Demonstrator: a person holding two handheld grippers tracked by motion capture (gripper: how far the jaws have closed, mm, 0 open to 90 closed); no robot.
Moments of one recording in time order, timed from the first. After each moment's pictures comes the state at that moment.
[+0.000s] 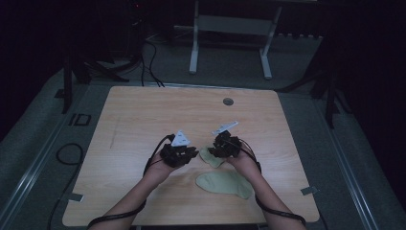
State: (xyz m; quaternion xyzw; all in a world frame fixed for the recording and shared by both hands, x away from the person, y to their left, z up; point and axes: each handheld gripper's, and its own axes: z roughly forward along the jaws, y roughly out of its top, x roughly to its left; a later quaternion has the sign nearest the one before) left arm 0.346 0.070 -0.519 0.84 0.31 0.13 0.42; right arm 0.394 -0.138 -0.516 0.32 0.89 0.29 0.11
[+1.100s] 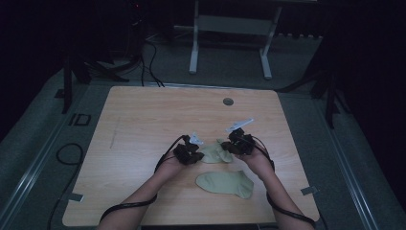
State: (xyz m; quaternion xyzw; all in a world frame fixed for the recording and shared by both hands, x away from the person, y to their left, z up) left arm 0.379 0.039 -0.559 0.88 0.30 0.09 0.35; right arm 0.395 -0.177 -0.499 0.33 0.89 0.30 0.11
